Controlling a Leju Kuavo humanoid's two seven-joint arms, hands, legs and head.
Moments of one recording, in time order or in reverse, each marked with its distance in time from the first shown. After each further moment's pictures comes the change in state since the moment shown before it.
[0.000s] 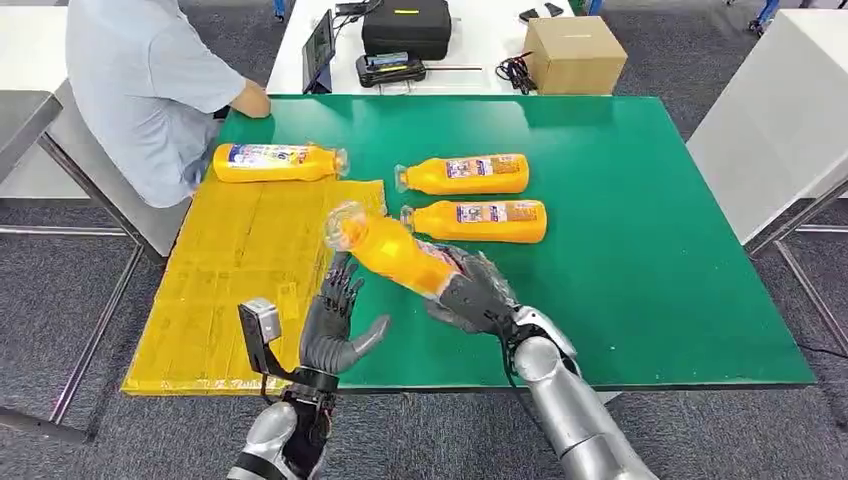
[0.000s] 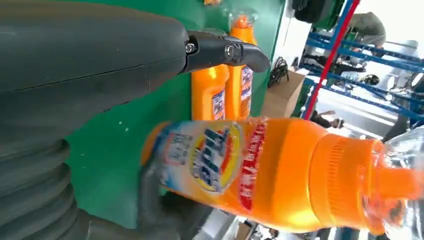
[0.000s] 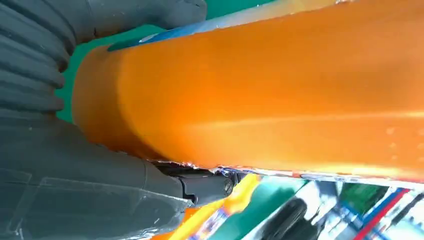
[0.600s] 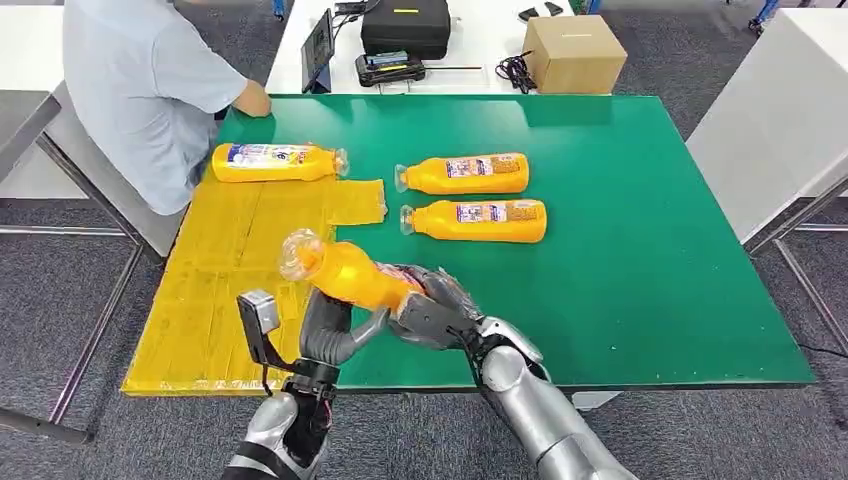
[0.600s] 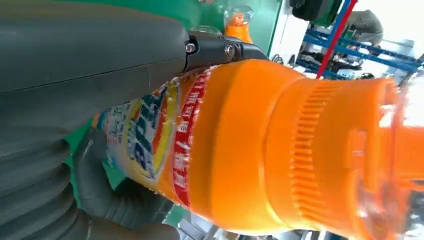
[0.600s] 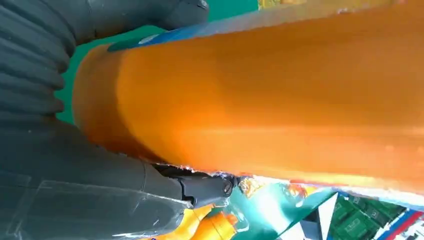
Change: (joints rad) left arm -0.038 -0.002 0.011 0.041 0.035 -0.008 -0.017; right arm -0.029 0.048 0.104 0.105 0.022 -0.021 -0.009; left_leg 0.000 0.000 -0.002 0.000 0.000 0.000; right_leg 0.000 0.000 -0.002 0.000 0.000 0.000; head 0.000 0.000
